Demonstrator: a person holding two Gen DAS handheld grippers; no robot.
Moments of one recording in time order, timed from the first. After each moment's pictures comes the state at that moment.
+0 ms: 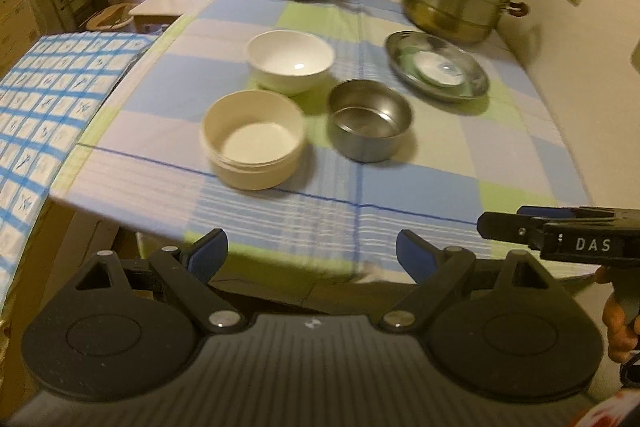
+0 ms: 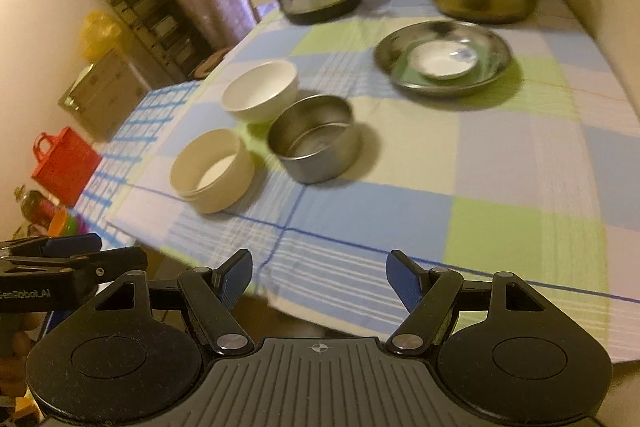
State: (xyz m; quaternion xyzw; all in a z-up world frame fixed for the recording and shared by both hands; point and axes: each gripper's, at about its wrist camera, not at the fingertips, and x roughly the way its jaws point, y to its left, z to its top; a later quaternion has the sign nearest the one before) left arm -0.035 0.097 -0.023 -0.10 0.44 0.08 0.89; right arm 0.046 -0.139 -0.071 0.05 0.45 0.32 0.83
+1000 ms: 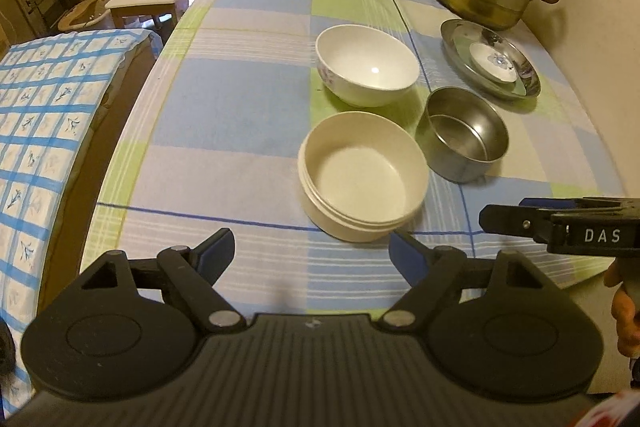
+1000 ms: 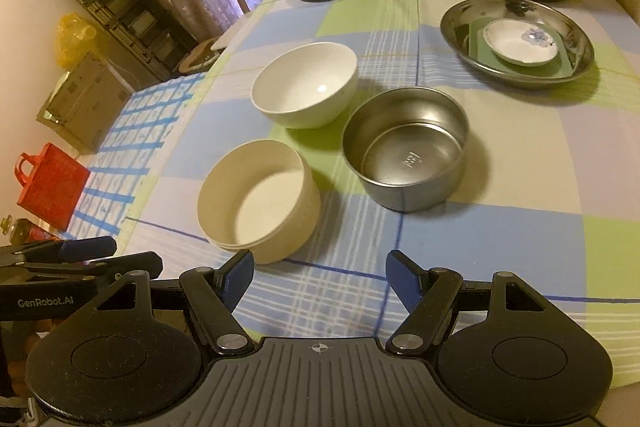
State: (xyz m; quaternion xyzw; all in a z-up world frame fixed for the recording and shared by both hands) left arm 0.037 0.237 -0.051 -0.07 0.49 0.02 0.87; right arm 0.086 -0.004 -0.089 0.07 0.48 0.27 0.83
